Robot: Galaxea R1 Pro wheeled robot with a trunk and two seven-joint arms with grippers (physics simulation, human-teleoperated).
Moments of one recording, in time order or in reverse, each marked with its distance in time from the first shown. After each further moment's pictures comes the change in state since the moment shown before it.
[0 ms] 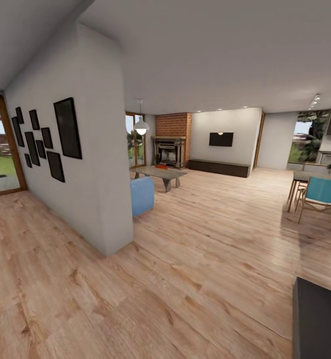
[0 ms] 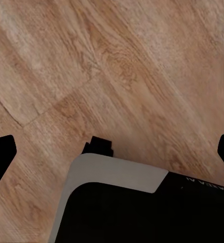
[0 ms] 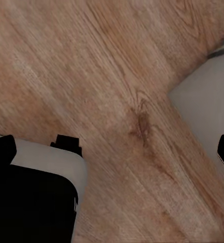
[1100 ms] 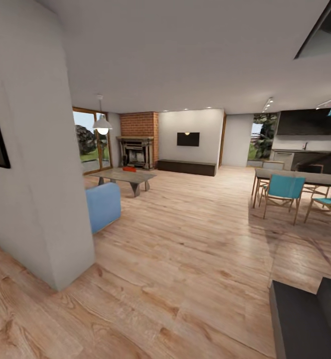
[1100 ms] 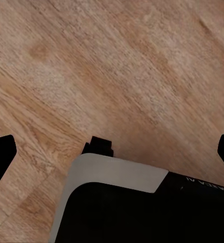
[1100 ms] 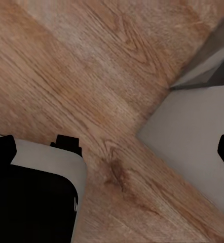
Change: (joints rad) left arm 0.000 0.000 0.000 0.000 0.000 0.000 0.000; right arm 0.000 0.000 0.002 0.000 -0.001 0.000 0.000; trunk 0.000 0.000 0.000
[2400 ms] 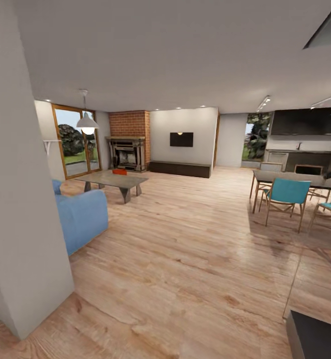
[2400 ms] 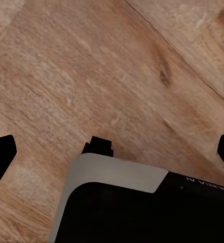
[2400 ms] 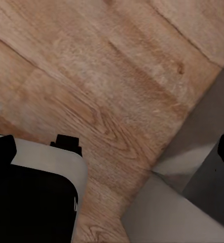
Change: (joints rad) left arm 0.000 0.000 0.000 -0.001 0.000 0.001 0.000; right arm 0.000 0.000 0.002 0.000 -0.003 0.001 0.000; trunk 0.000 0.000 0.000
